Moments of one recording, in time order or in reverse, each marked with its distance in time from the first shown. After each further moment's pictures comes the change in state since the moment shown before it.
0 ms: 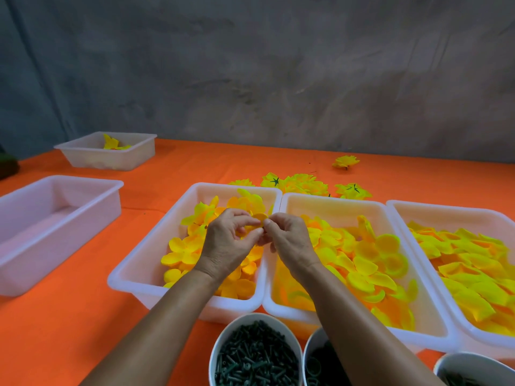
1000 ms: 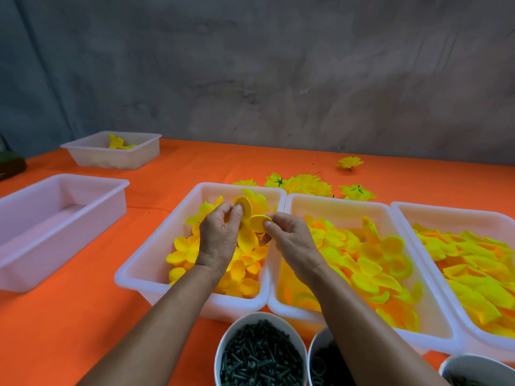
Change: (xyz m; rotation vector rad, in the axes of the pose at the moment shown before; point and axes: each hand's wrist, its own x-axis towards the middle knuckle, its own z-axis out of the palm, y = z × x) left_hand 0.008 -0.007 -0.005 -0.274 0.156 -0.237; right_hand -0.005 -0.007 -0.001 0.024 -0.102 -0.079
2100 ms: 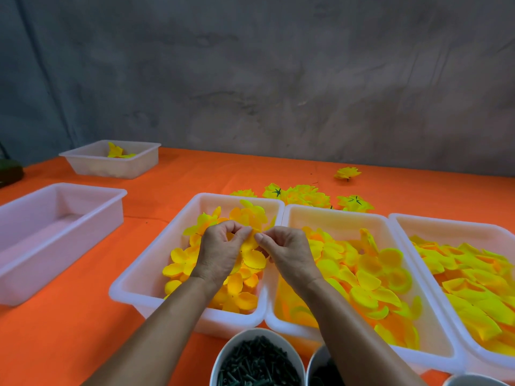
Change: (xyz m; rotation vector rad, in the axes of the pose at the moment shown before) left_hand 0.001 -0.004 -0.001 -0.059 -0.126 -0.046; right_hand 0.002 0.005 0.002 -0.002 0.046 -0.030
